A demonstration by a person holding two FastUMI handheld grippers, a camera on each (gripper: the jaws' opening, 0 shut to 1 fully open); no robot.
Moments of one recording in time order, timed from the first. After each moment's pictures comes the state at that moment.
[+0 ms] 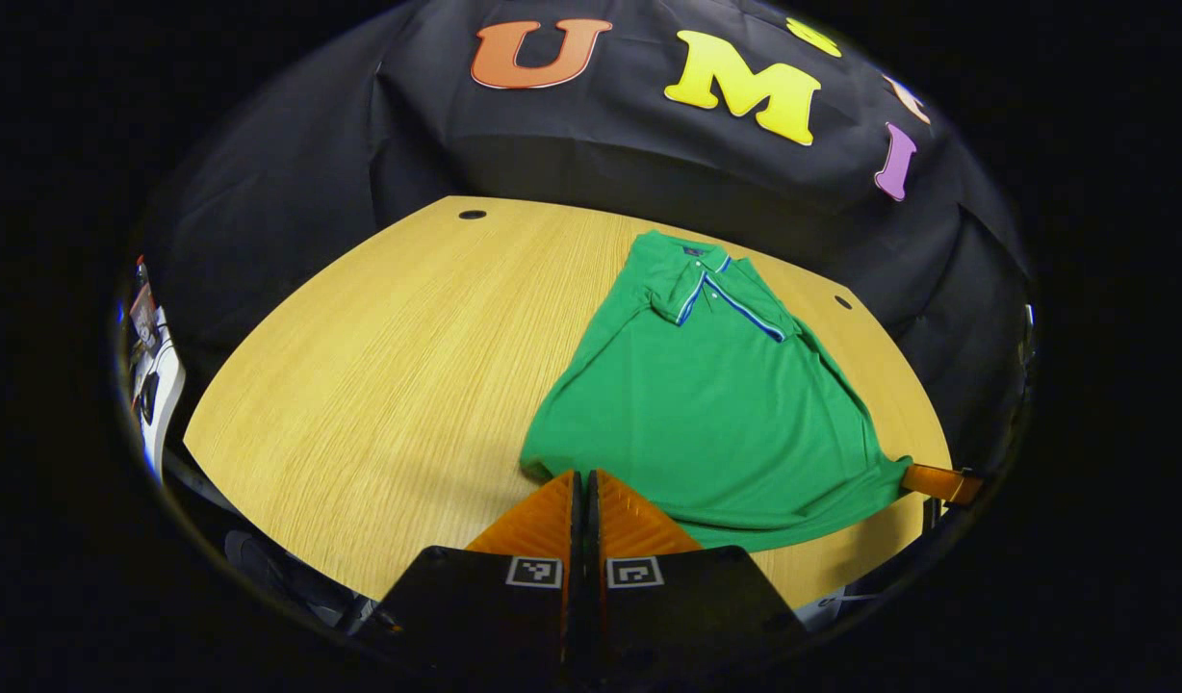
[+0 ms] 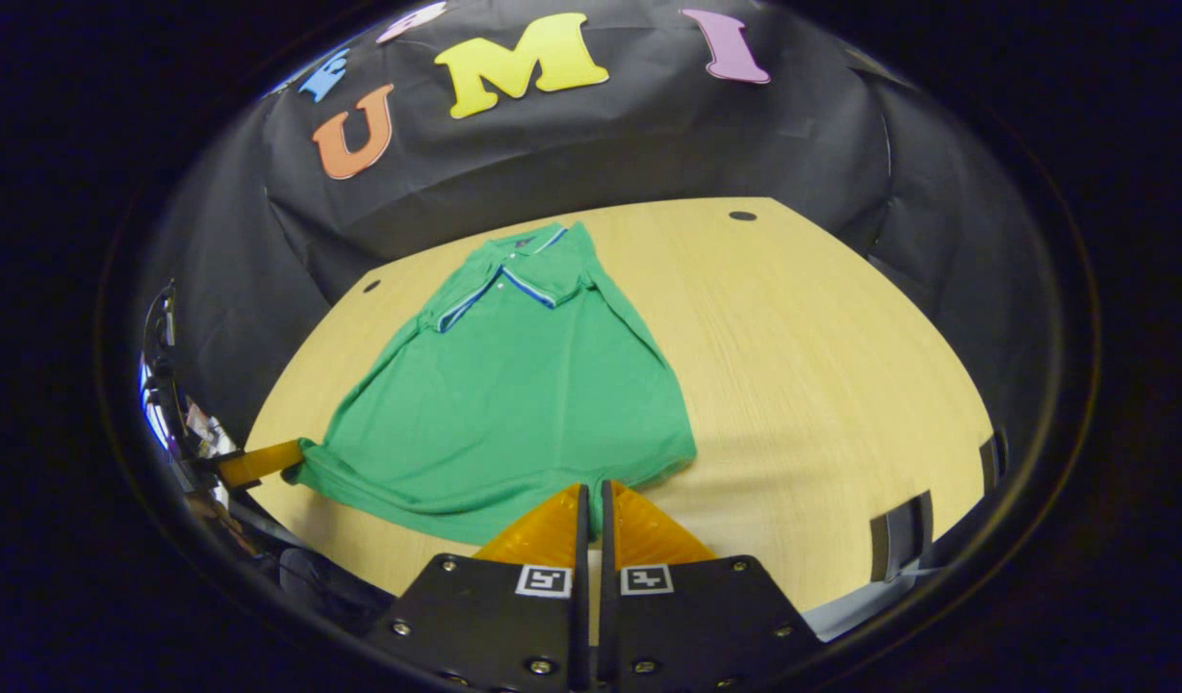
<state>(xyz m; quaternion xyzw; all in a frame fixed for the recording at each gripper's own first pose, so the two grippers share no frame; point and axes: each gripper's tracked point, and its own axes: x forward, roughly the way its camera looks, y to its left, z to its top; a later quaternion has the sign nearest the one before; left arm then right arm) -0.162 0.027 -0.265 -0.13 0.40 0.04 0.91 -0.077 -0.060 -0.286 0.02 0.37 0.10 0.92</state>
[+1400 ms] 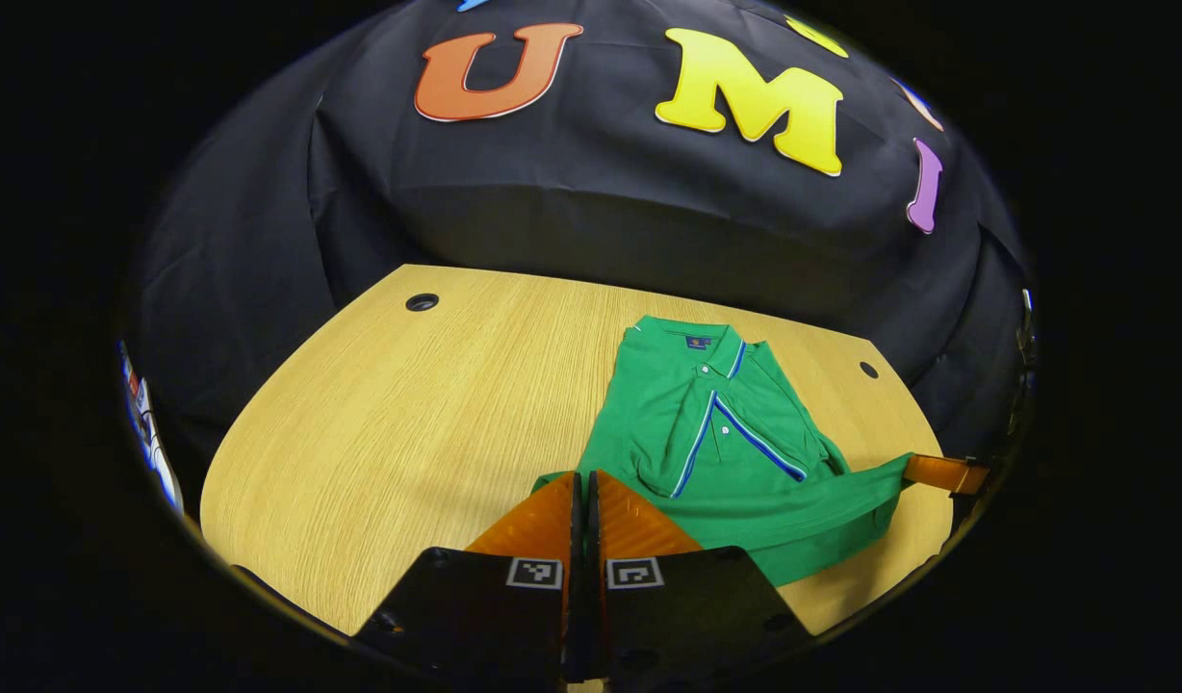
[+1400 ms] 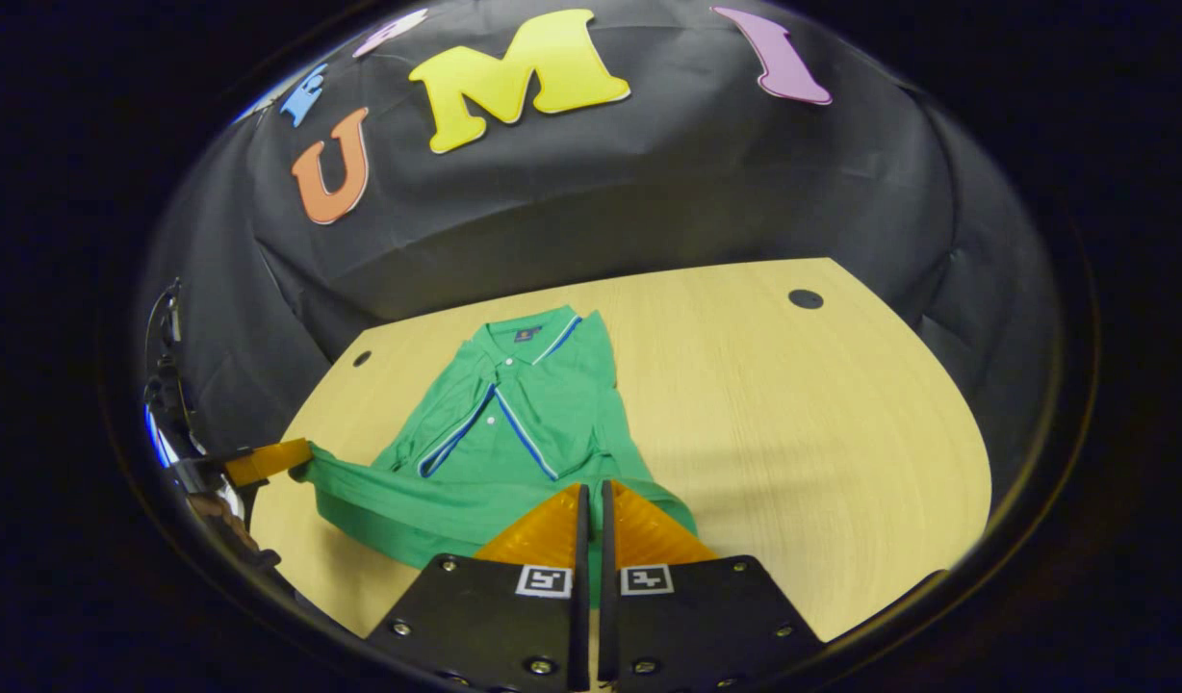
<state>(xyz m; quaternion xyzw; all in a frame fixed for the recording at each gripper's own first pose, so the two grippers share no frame) 0.030 0.039 -0.242 -0.11 0.36 0.04 0.93 0.122 -0.021 -0.231 0.03 0.33 0.13 0.93</state>
